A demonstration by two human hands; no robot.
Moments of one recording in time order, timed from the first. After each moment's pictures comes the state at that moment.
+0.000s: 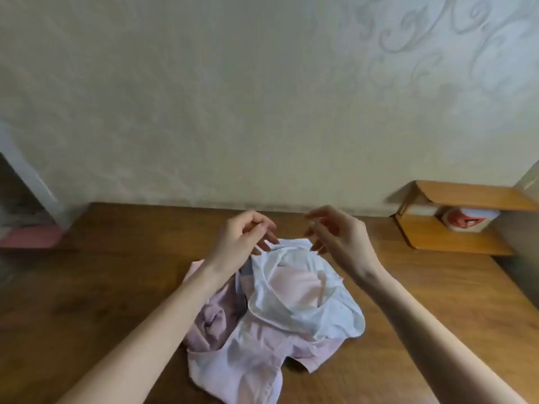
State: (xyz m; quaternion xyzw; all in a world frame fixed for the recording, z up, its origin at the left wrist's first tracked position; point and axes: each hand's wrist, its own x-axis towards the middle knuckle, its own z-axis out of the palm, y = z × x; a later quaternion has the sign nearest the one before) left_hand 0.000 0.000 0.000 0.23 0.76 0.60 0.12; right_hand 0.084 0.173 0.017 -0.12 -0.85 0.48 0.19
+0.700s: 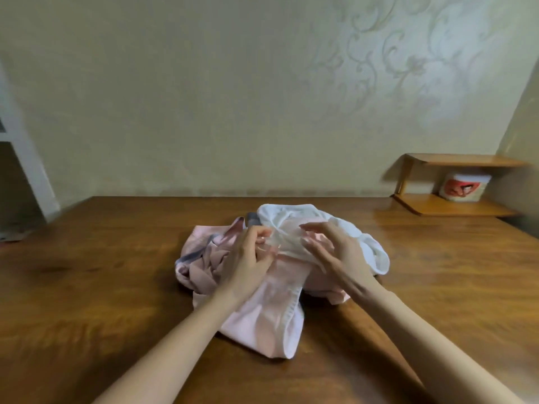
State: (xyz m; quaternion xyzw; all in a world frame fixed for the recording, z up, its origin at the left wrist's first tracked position) left_hand 0.049 -0.032 -0.186 0.35 0.80 0.49 -0.10; right_hand 0.138 0.140 -0.172 -0.01 -0.89 0.32 0.32
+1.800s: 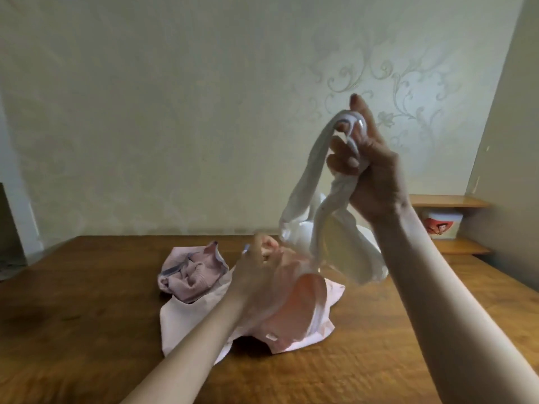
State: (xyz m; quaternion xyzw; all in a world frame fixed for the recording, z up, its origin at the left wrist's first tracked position) left_hand 0.053 0.015 -0.124 0.30 0.76 0.58 -0.03; right_hand 0.138 0.160 0.024 0.40 -0.46 0.77 0.18
